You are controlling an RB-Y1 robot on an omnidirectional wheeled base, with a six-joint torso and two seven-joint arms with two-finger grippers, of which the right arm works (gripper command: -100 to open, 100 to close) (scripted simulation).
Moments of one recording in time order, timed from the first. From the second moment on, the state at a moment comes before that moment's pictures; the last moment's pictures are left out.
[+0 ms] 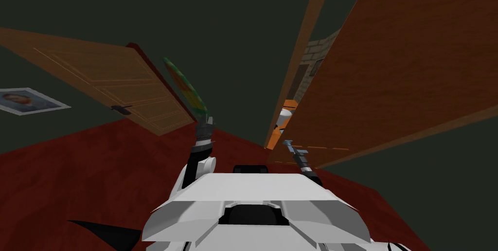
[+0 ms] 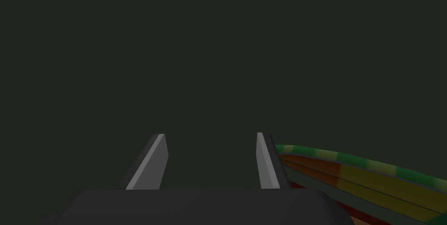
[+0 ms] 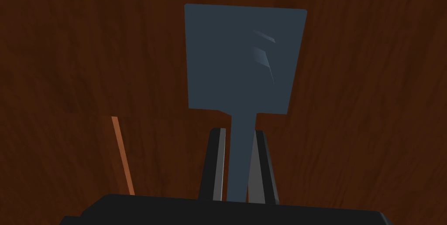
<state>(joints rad) 0.19 -0.44 0.04 -0.68 -0.09 -1.07 -0.38</state>
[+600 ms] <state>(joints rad) 0.25 -0.47 0.06 -0.66 -0.09 -1.16 -0.41</state>
